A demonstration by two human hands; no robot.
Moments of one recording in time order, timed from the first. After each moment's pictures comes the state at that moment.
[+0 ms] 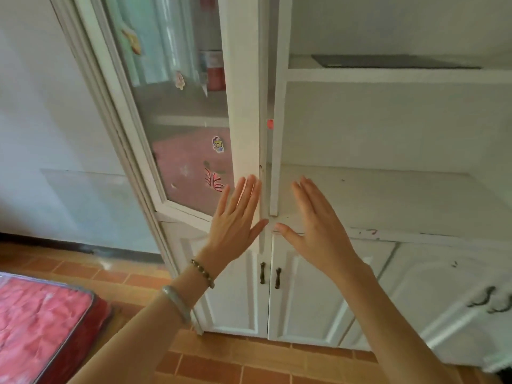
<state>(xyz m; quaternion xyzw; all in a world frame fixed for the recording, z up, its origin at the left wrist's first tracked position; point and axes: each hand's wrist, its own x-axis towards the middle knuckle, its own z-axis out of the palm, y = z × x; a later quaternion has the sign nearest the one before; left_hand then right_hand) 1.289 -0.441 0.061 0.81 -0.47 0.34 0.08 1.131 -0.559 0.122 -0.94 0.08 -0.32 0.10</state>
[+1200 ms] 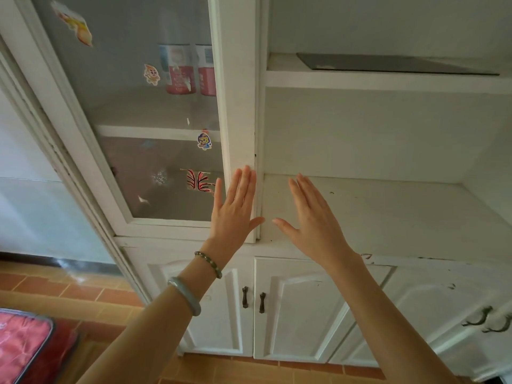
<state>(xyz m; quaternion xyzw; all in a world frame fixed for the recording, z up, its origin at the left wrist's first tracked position) 1.358 -0.549 0.057 0.84 -0.40 0.36 0.02 1.205 -0.657 0.109 -0.95 0.12 -0.29 0.08</state>
